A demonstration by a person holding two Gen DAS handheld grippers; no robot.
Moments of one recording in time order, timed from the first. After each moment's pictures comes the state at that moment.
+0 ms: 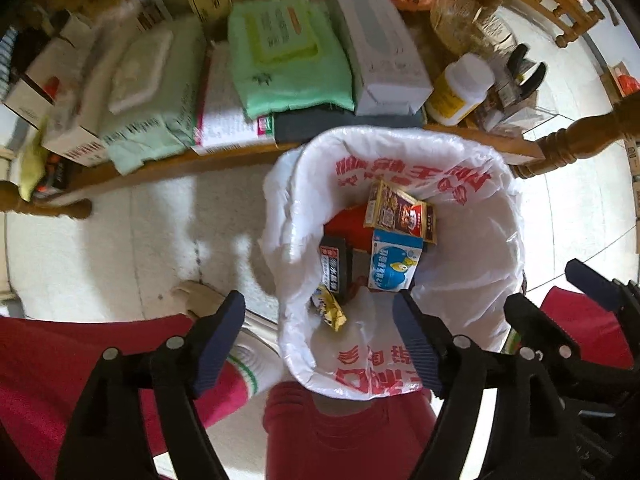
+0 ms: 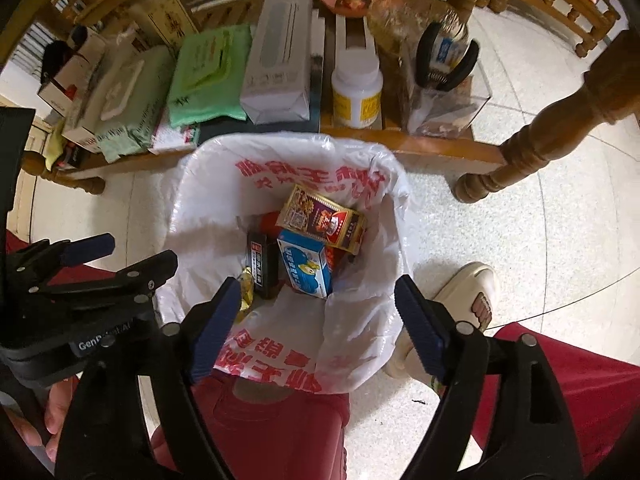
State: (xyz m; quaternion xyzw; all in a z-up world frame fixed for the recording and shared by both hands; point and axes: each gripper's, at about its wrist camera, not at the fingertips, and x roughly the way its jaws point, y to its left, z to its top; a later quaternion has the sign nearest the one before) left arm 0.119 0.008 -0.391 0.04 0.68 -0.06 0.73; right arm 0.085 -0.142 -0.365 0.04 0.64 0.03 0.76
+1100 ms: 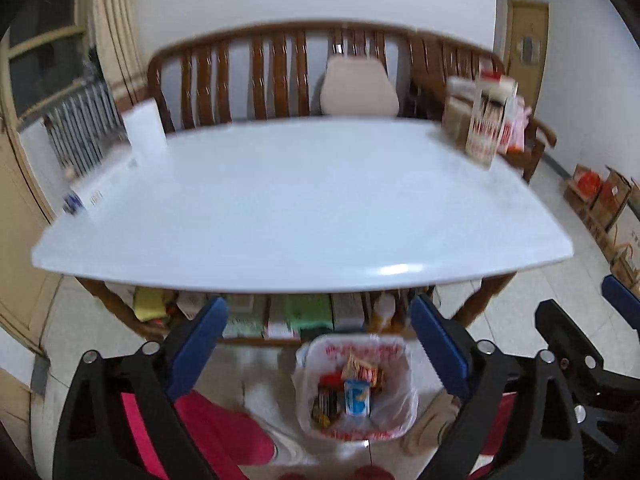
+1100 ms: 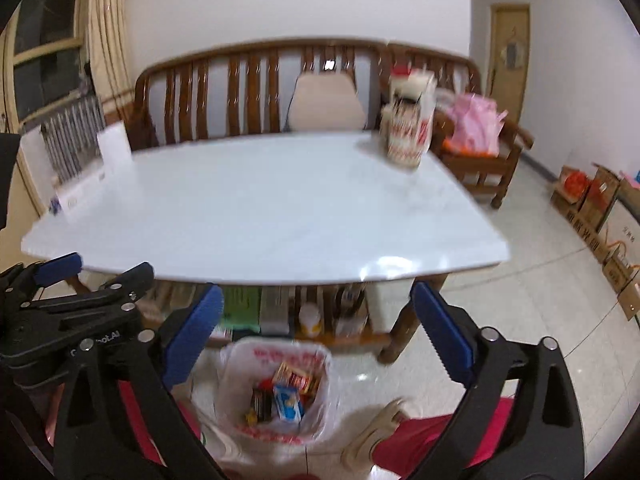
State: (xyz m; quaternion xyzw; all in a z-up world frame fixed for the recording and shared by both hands) left arm 0.015 -0.005 -0.073 0.02 0.36 -0.03 0.93; right arm -0.040 -0.165 -0.062 0.02 0.30 -0.04 0.95
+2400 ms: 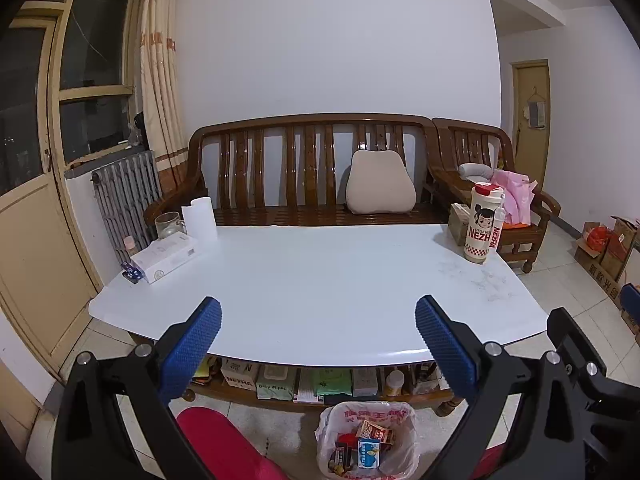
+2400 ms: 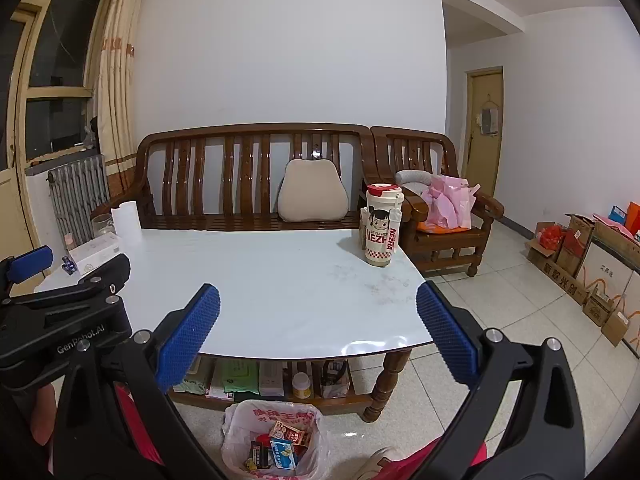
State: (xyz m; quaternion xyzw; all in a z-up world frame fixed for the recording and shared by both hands) left arm -0.057 0.011 0.040 0.02 0.23 0.01 0.97; right arm -0.111 -0.152 0.037 0.00 0.18 -0.07 0.98
